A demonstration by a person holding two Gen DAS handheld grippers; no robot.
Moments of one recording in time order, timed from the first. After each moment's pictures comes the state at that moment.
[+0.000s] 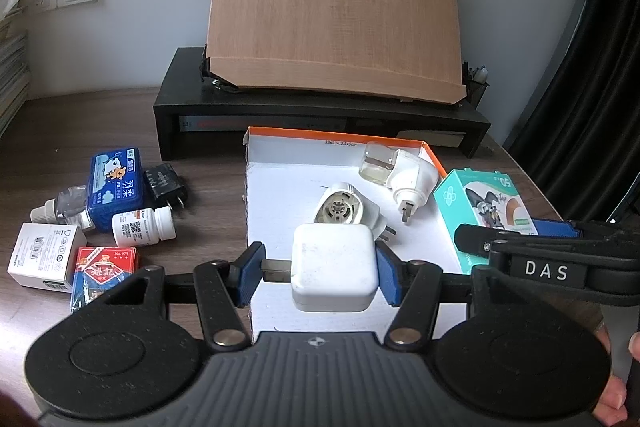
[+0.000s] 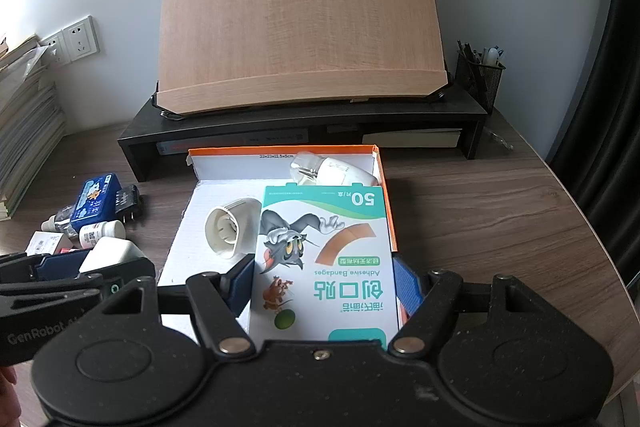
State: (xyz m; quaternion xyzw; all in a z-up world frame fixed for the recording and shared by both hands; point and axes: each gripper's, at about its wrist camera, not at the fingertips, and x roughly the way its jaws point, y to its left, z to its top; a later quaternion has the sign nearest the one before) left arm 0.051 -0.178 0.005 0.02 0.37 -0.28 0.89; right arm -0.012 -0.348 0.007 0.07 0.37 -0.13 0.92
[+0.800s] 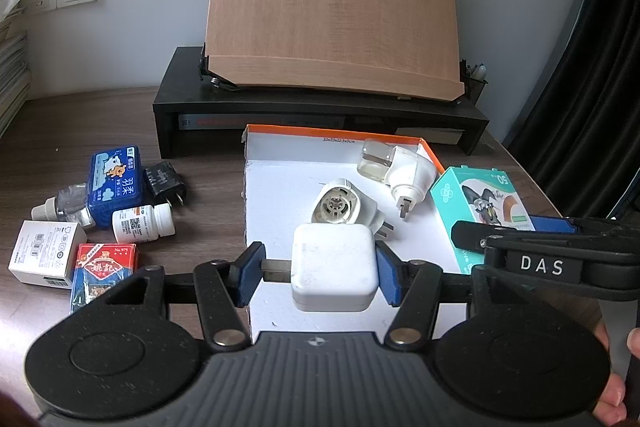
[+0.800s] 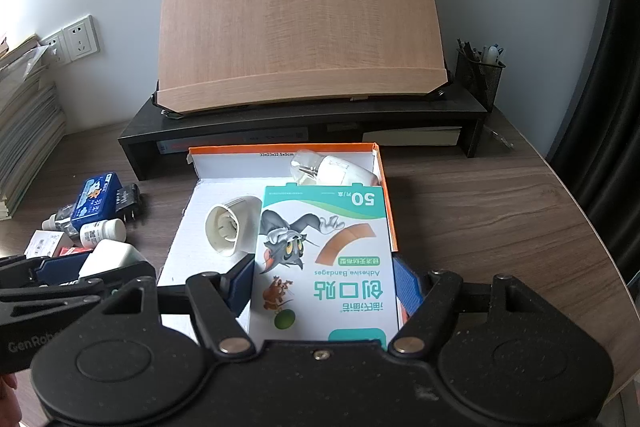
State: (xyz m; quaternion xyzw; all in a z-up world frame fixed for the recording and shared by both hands) left arm 0.047 -0.179 0.004 0.02 0.37 -0.28 0.89; right arm -0.012 -0.349 0.006 0.07 0.37 -0.13 0.92
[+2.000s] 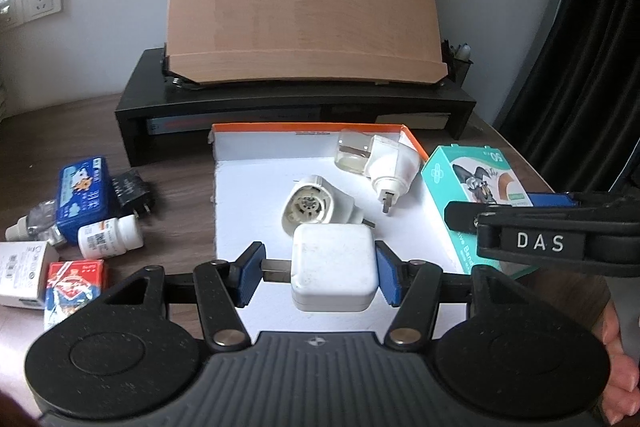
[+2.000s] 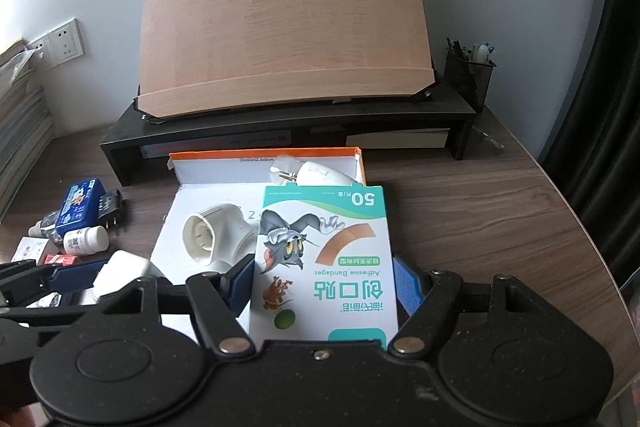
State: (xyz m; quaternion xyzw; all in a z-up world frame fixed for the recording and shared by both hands) left arm 0.052 -0.212 -0.006 0.05 0.37 -0.29 0.88; right arm -0.006 -0.368 0.005 0.07 0.37 -0.14 0.92
